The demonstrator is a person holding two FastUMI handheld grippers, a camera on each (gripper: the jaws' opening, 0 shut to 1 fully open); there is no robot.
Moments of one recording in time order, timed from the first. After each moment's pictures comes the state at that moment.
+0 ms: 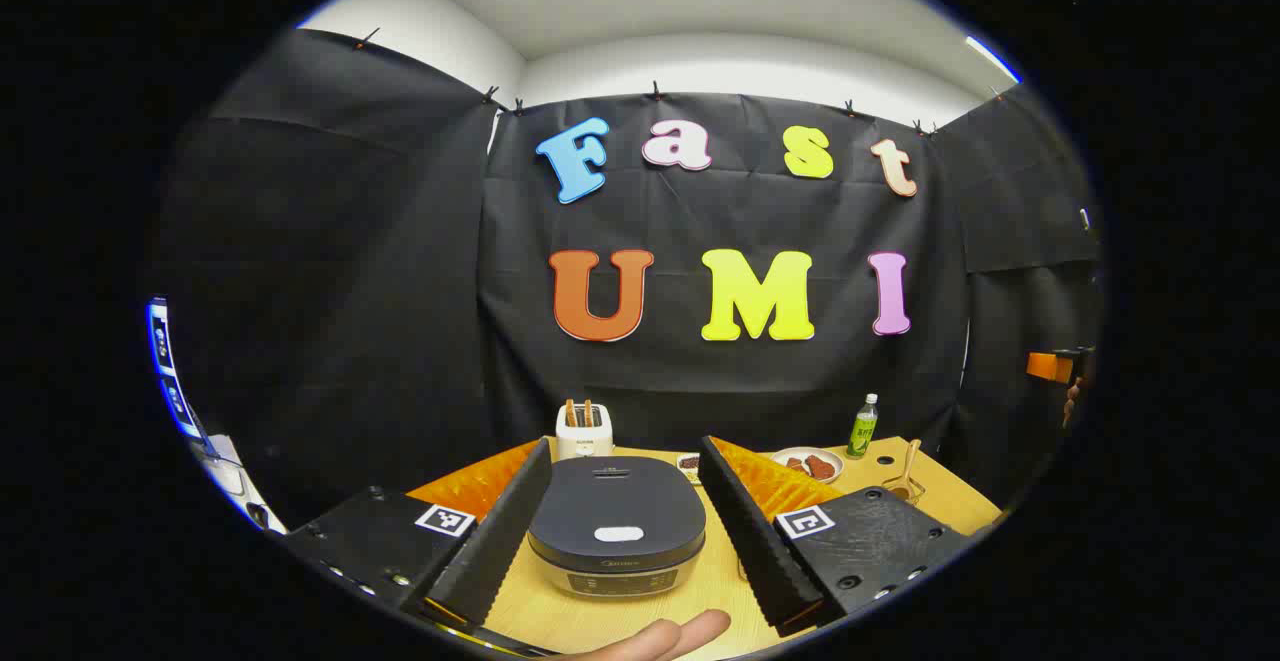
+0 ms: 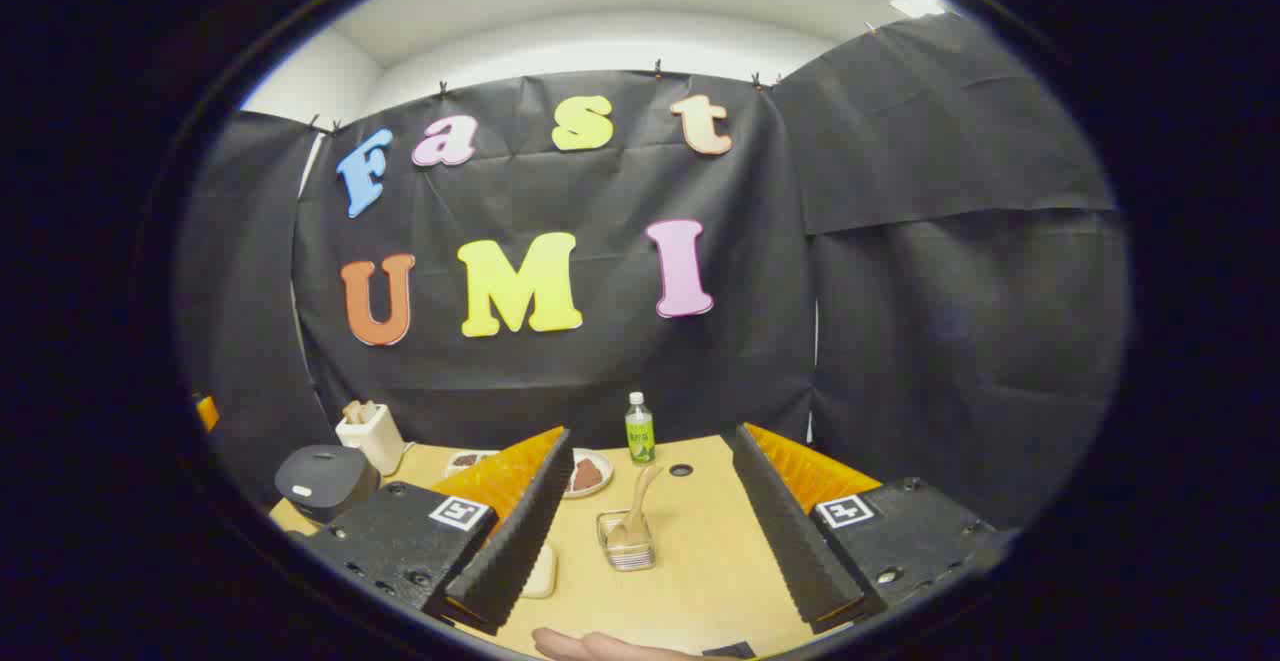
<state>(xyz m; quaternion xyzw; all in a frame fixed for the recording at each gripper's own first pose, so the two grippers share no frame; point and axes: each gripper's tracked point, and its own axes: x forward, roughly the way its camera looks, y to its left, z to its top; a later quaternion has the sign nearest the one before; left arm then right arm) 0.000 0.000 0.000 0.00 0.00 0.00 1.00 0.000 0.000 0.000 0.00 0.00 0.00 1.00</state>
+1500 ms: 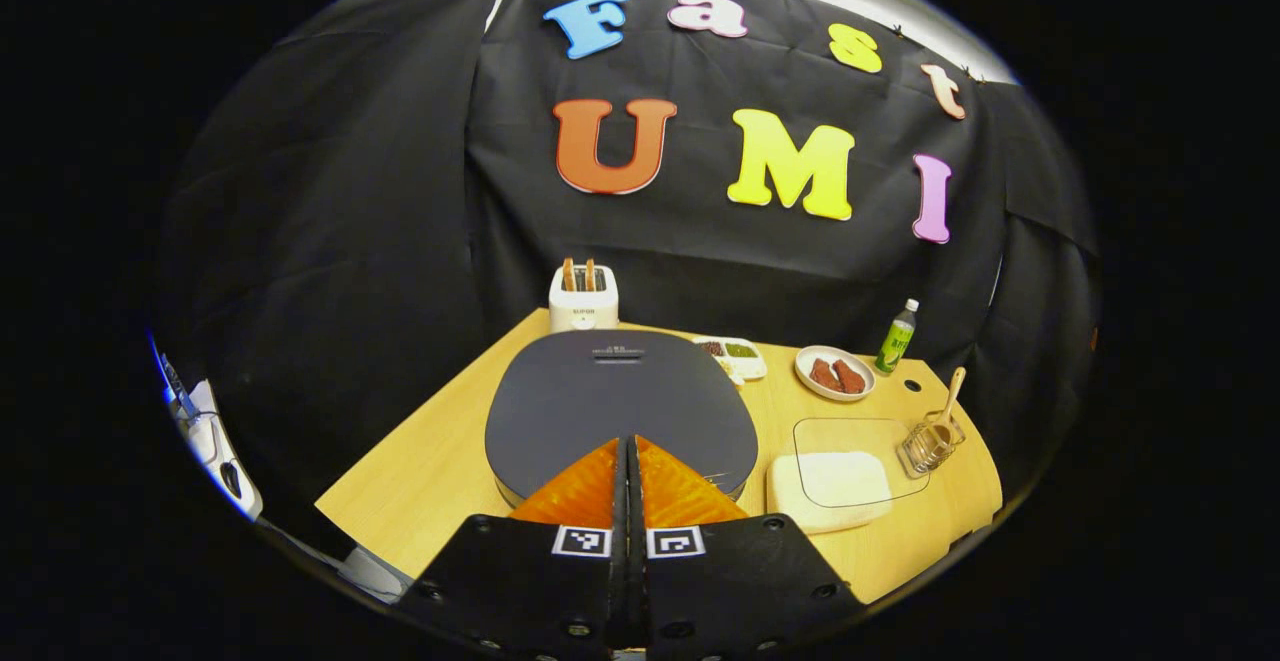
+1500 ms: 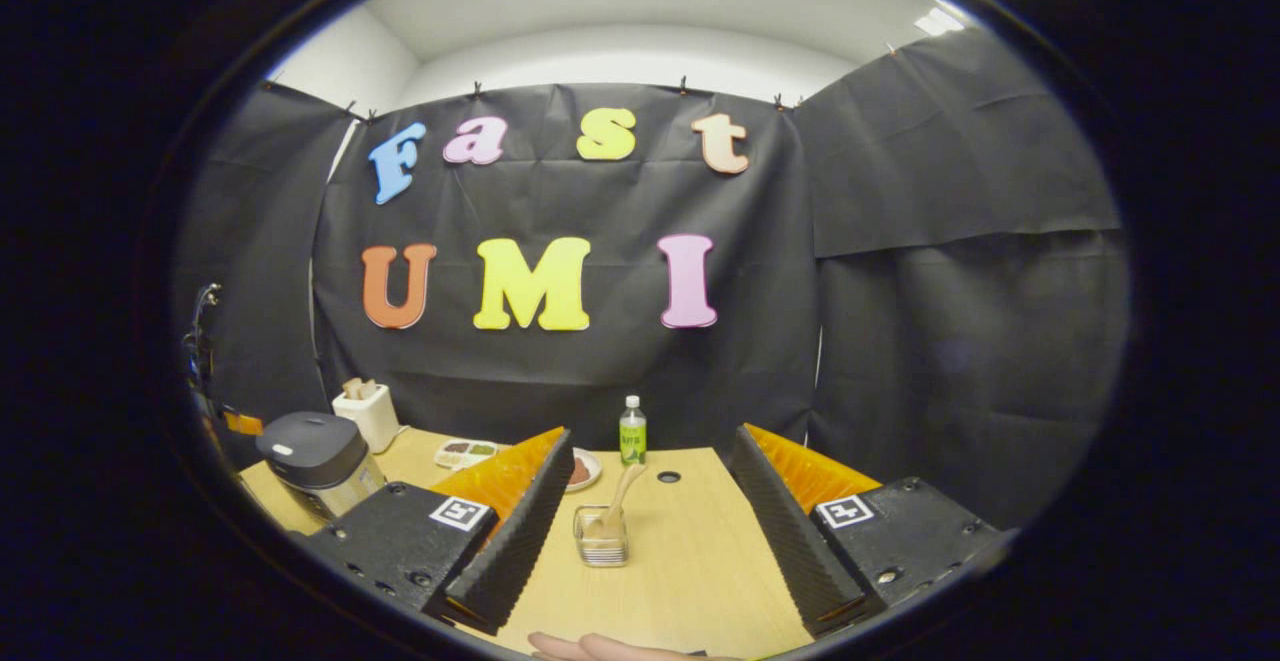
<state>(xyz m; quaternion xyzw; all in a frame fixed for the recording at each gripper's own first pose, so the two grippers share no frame) 0.081 0.010 -0.154 -0.03 0.22 0.01 0.97 -0.014 -0.020 -0.029 -0.04 -0.02 0.02 1.00</state>
